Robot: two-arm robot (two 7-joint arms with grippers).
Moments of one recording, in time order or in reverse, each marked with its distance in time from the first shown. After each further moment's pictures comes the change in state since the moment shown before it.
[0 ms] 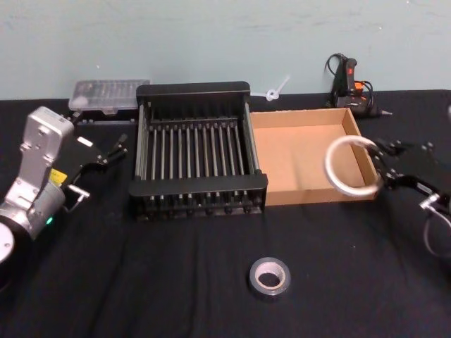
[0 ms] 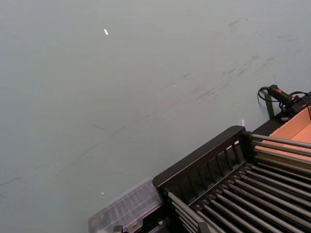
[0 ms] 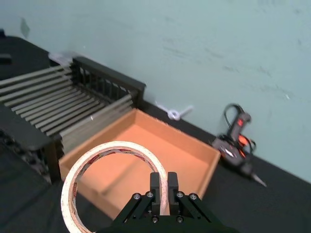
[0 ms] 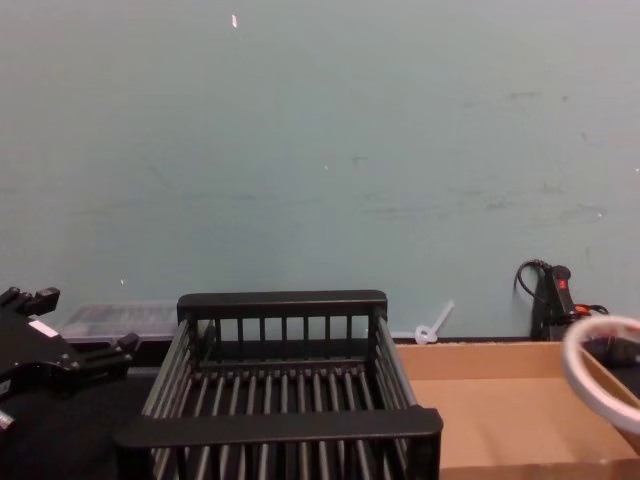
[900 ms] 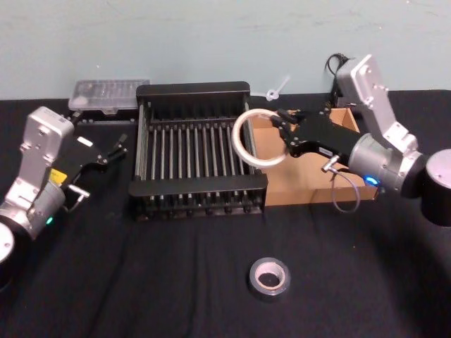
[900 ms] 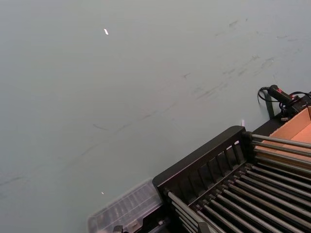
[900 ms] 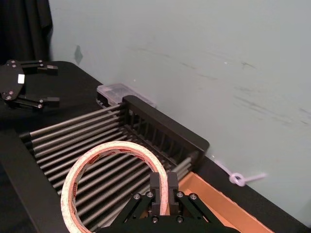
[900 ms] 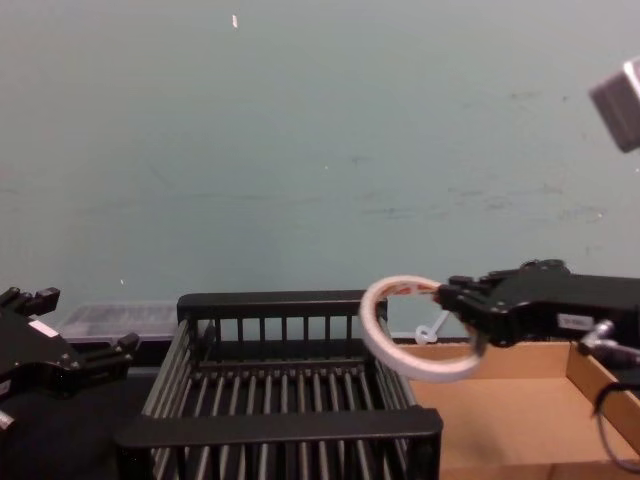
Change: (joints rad) left arm 0.000 0.000 0.000 0.000 0.000 0.000 0.000; right arm 0.336 -0.218 -0.230 0.269 -0.092 -0.041 0.095
